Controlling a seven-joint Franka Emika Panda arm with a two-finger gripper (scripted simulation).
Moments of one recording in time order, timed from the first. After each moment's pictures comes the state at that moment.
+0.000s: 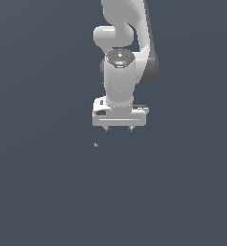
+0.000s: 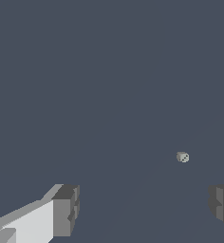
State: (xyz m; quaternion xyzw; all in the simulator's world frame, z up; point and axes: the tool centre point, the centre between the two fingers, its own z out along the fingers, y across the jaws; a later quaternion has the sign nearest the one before) arm 0.000 0.022 0.186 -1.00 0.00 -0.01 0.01
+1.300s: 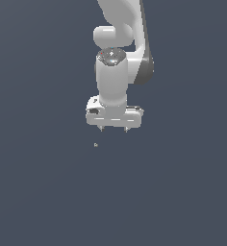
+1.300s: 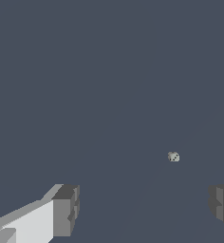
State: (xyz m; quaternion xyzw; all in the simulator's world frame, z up) arm 0.005 0.002 0.189 -1.00 0.05 -0.03 0.01
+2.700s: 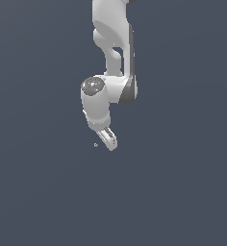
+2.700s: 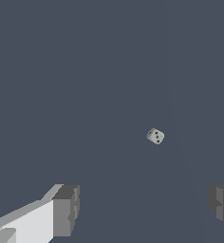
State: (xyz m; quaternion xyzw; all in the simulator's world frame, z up) arm -0.005 -0.053 0.106 -0.89 0.46 0.00 0.02
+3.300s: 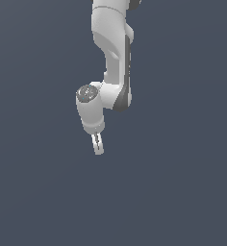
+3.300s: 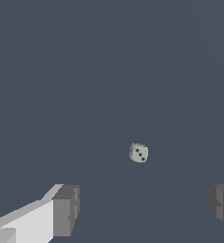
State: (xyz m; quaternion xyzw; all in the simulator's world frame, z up) arm -0.014 -0.080 0.074 -0.79 0.62 0.00 0.01
